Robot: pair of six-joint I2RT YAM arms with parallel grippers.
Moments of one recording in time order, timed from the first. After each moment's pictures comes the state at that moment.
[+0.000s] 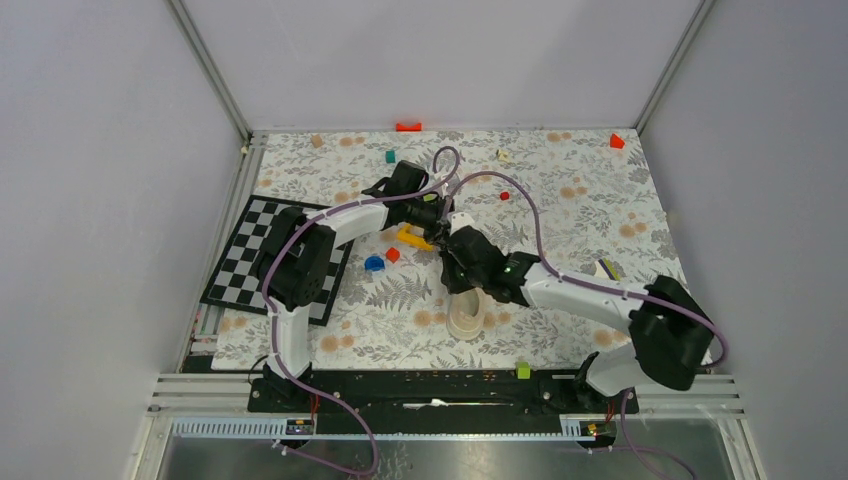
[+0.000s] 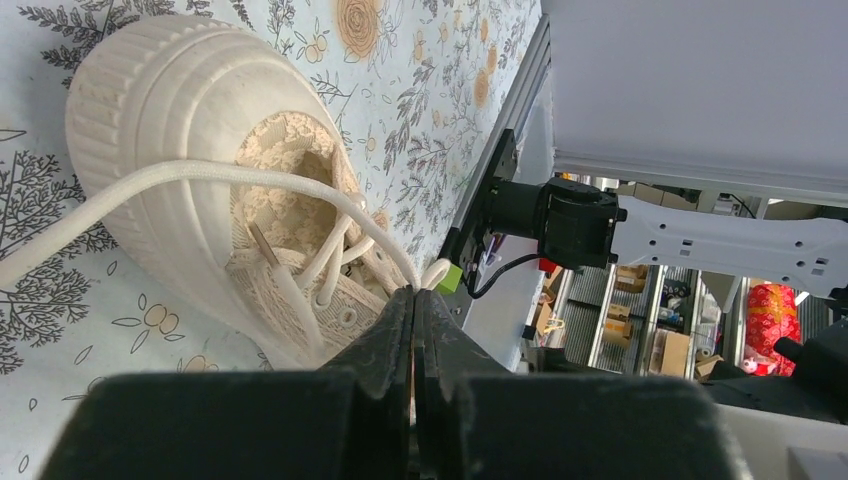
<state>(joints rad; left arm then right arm) -0.54 2.00 1.37 -0.18 1.00 -0.61 0.92 1.49 0.91 -0.23 0.16 0.49</state>
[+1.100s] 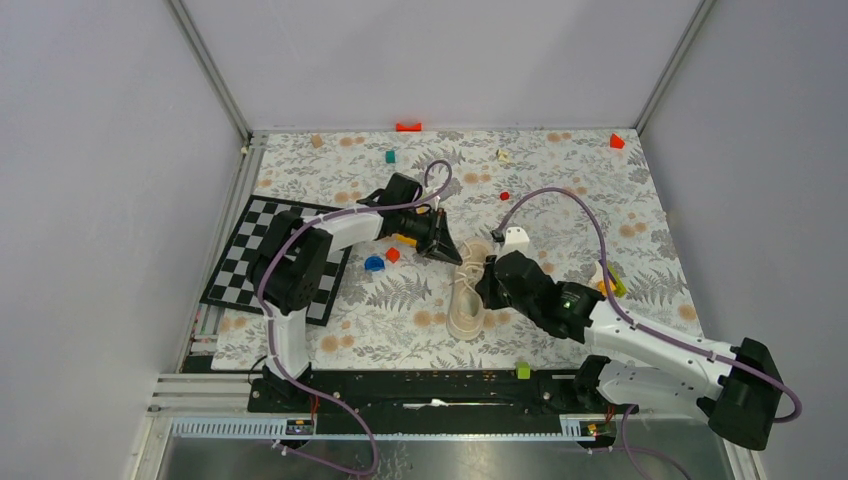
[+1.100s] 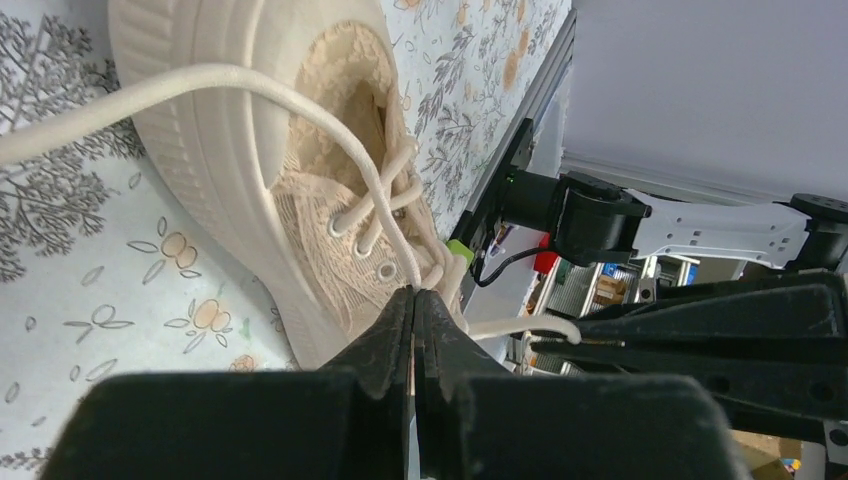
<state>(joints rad) -0.54 1.97 1.26 -0.16 0.97 -0.65 0.95 1.00 0.67 -0.36 0.28 0.64</state>
